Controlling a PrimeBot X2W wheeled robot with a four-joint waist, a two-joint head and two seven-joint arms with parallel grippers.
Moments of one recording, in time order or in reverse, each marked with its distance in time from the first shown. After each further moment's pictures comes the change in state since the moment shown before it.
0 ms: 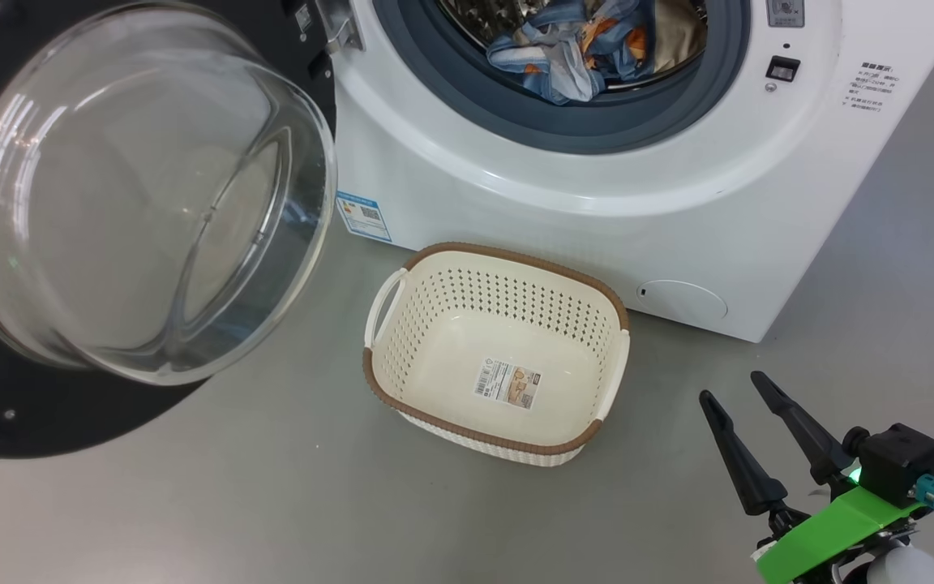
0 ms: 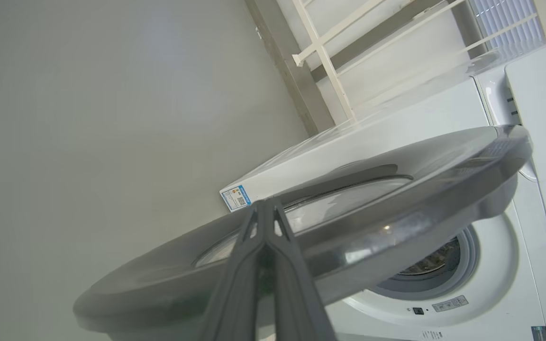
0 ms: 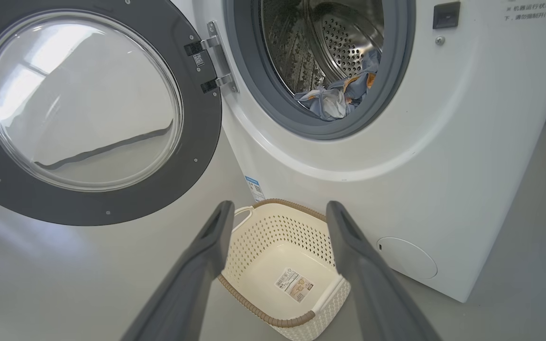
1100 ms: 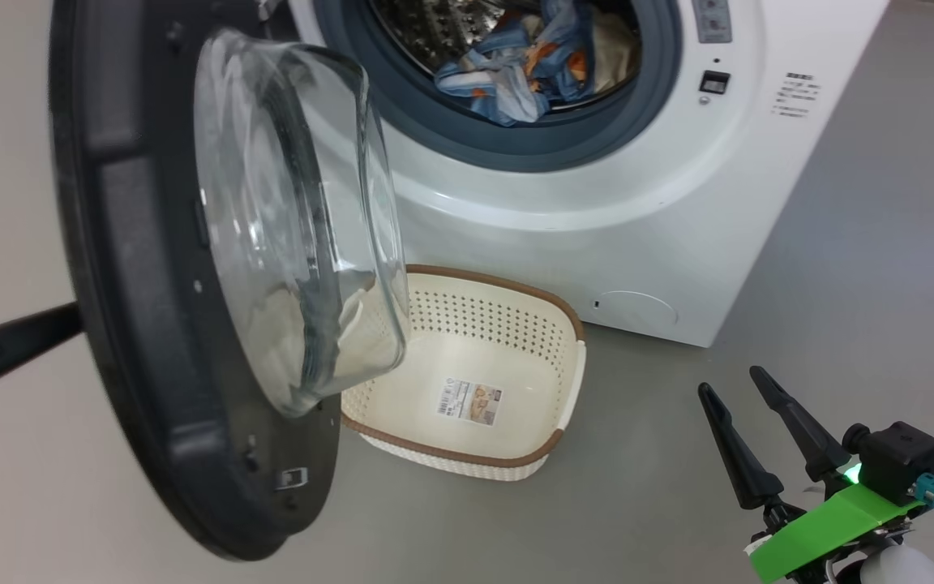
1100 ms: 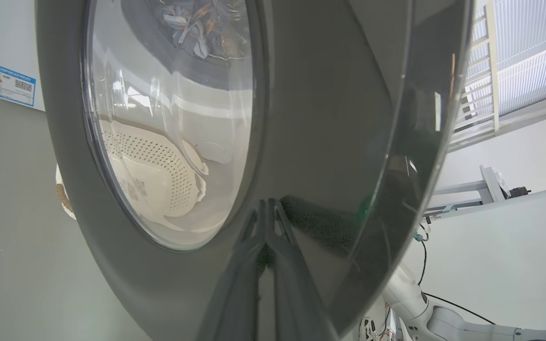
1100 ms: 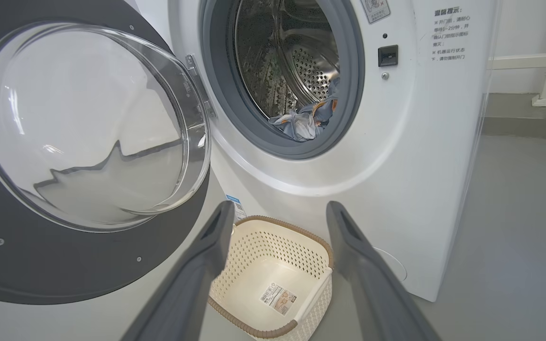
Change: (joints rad) left arm 0.308 -0.111 -0.165 -0.772 -0.267 -0.009 0.366; right arm 0.001 0.037 -0.027 -0.002 0.000 0.000 0.000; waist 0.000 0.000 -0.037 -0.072
